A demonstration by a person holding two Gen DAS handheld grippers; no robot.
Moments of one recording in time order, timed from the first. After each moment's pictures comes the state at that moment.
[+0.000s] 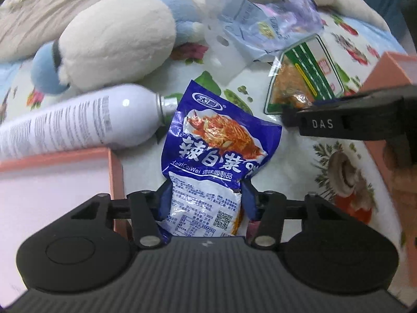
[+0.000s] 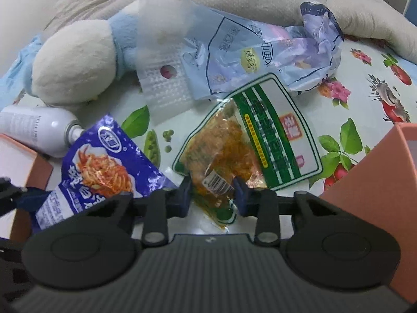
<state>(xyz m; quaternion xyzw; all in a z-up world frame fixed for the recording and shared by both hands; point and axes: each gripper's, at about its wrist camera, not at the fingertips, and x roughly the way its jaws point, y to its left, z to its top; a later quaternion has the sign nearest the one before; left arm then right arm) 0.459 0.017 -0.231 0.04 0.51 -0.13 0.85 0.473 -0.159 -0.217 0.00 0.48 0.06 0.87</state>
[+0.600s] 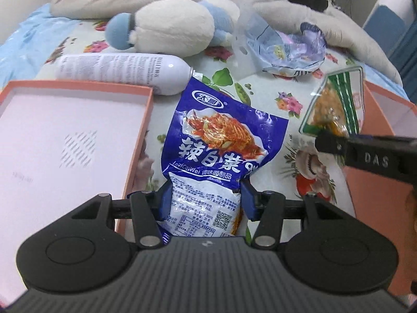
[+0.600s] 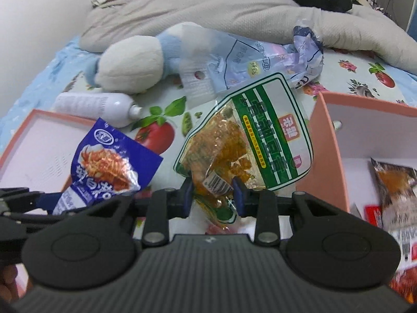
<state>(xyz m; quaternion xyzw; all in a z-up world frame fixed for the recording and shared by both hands) 0.347 0.036 -0.185 -0.06 0.49 -0.04 0.87 0.359 -0.174 -0.157 0.00 0.44 0.11 0.89</state>
